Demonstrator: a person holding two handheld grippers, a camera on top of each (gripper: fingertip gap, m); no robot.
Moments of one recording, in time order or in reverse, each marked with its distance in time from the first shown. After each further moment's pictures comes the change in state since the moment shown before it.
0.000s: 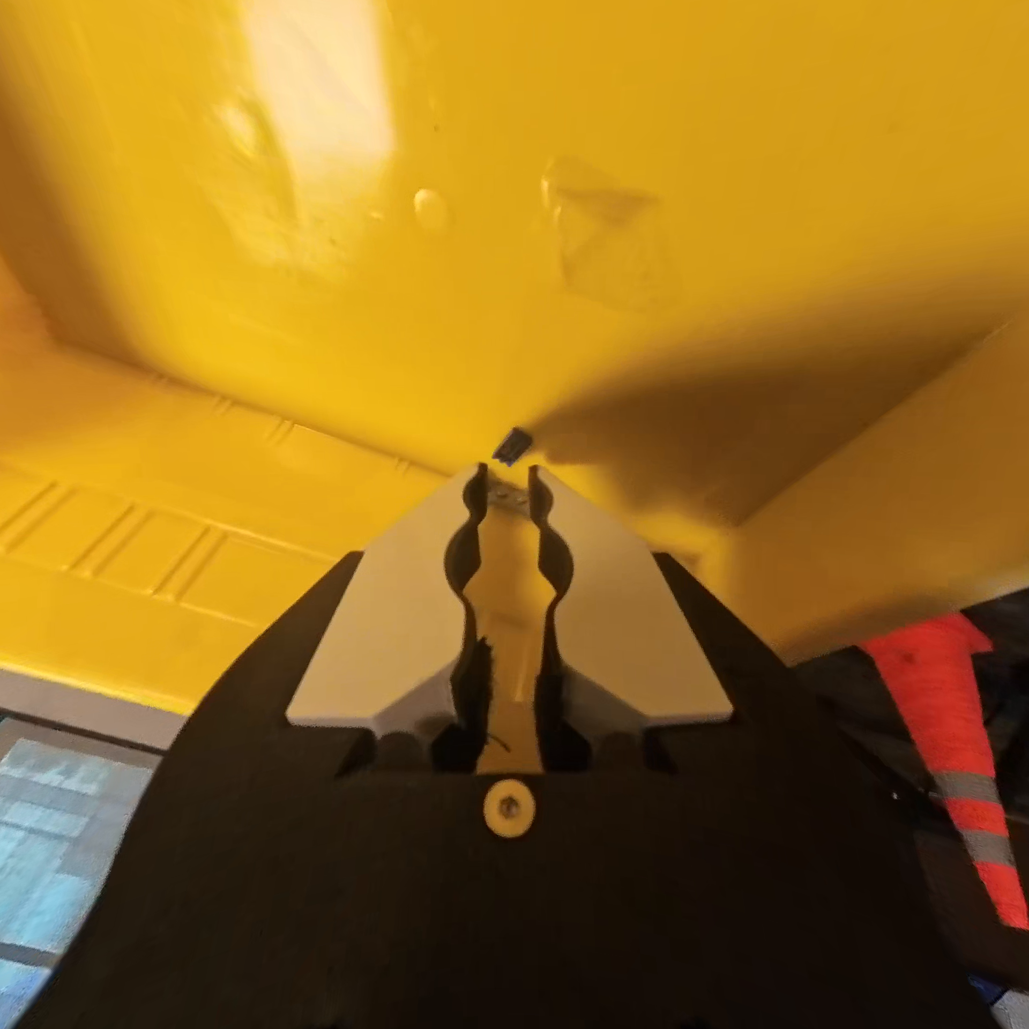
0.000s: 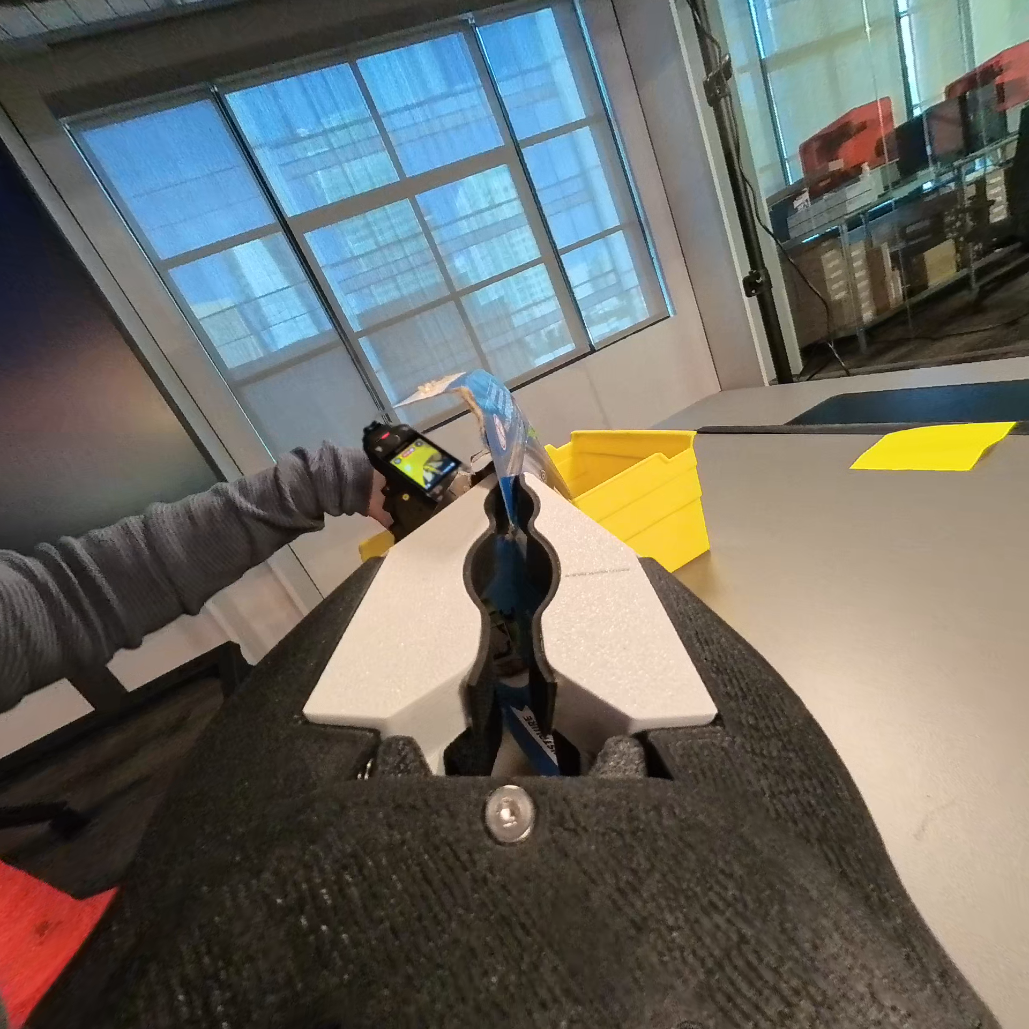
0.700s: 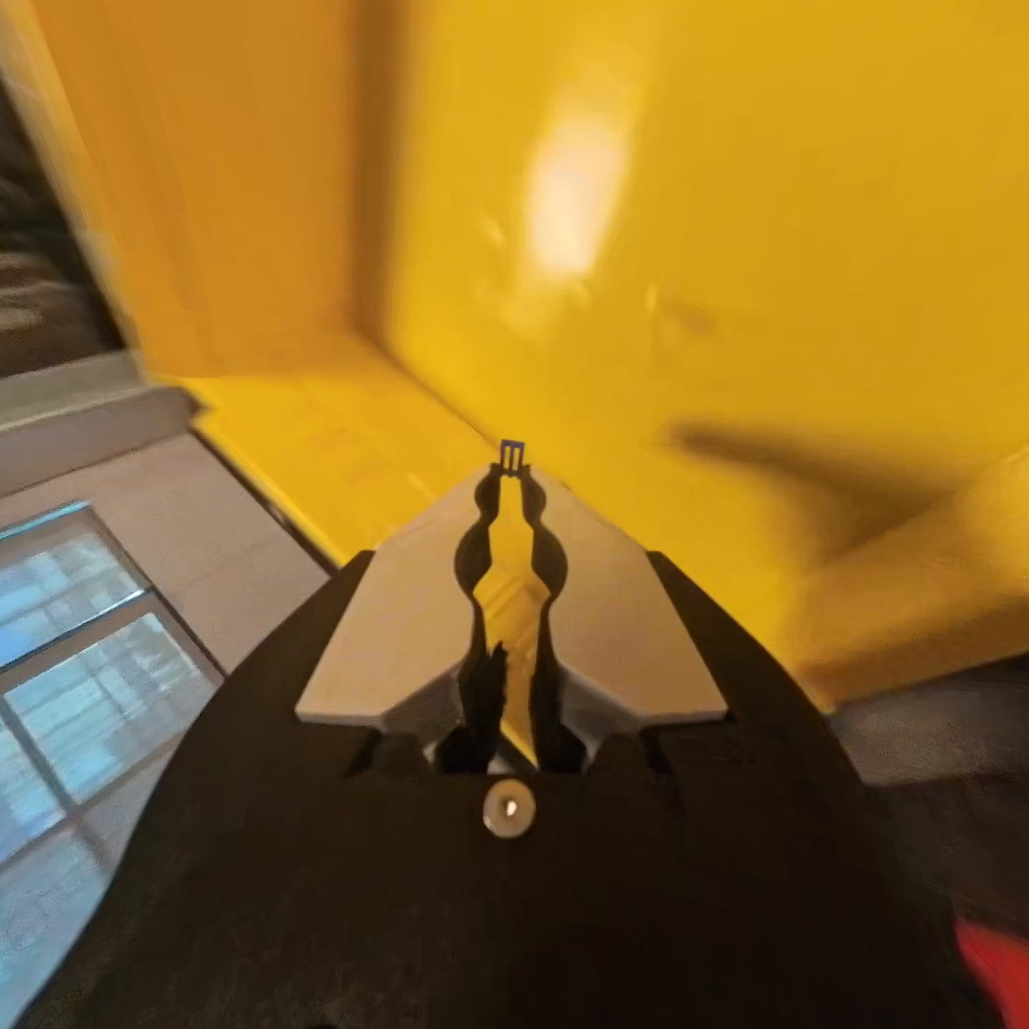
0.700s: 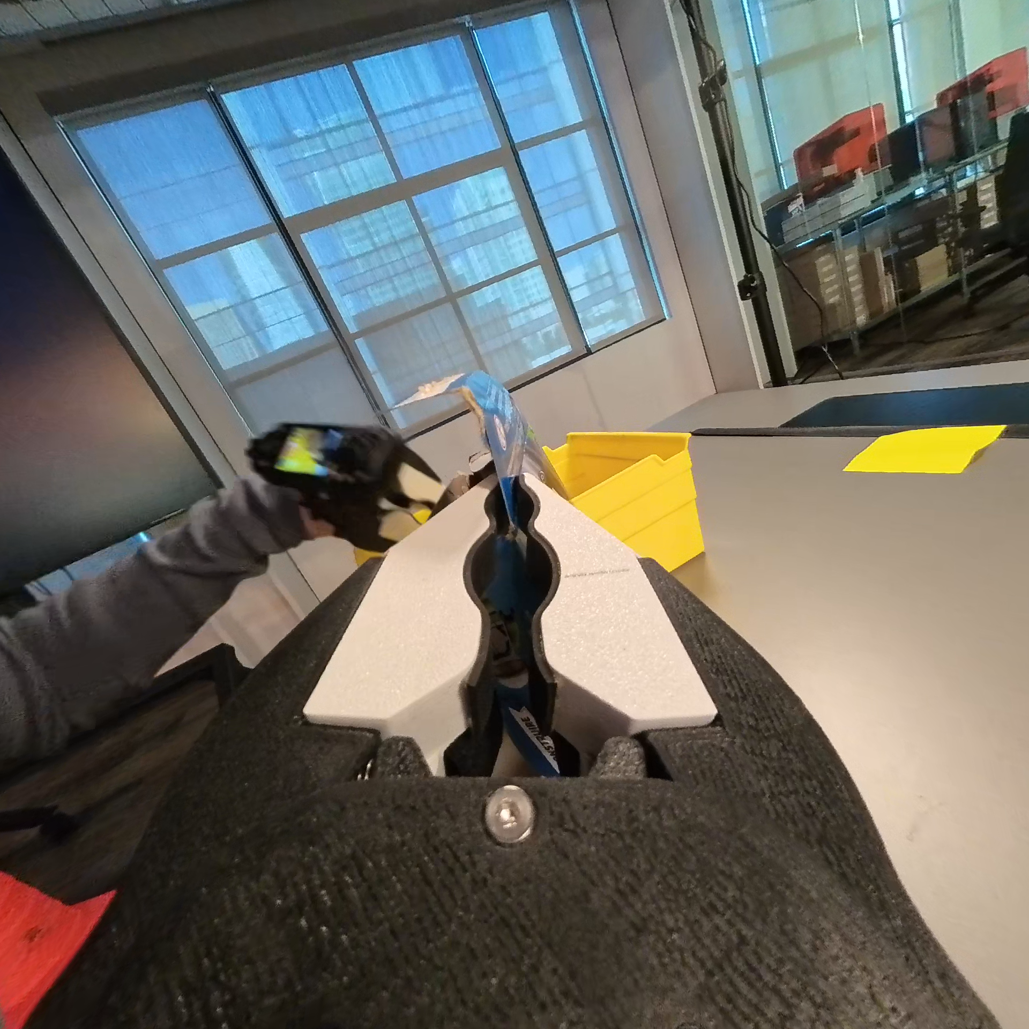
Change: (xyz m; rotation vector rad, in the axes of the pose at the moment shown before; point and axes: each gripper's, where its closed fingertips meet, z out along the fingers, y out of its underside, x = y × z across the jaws) left arm -0.018 -0.018 -0.056 0.196 -0.429 -0.196; right arm 0.002 -0.001 0.000 0.004 0.006 -0.006
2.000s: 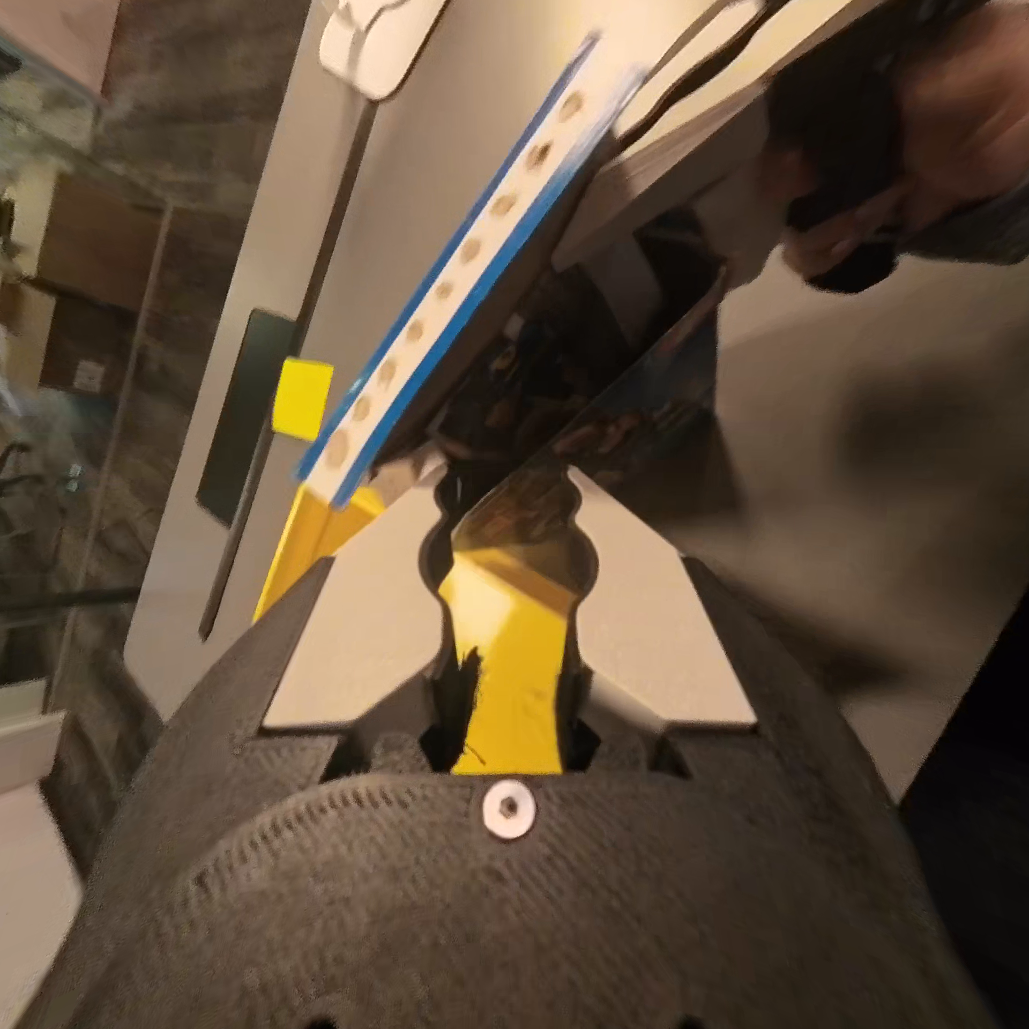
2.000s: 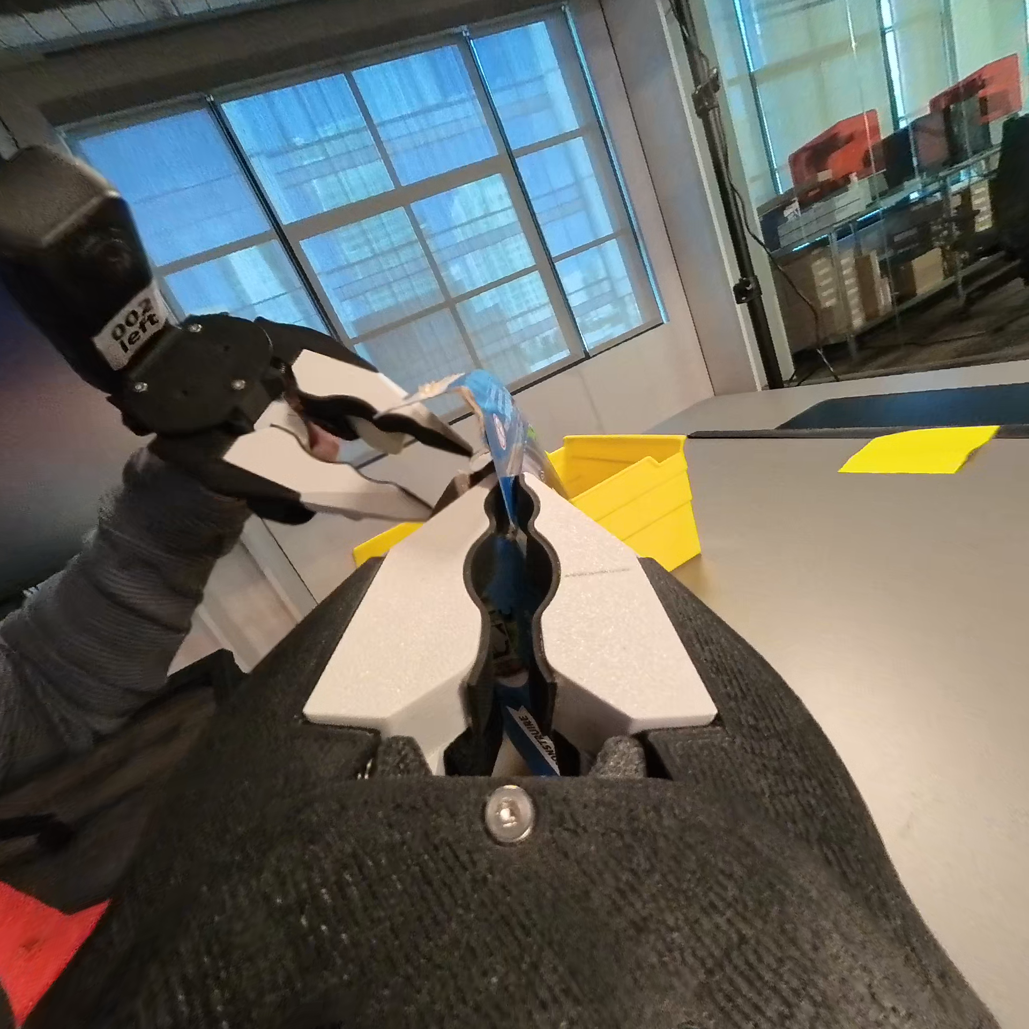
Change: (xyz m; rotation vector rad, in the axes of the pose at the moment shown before) left arm 0.015 -0.168 -0.144 0.706 0.143 -0.072; right arm 0.002 -0.001 -0.001 0.009 0.003 0.004
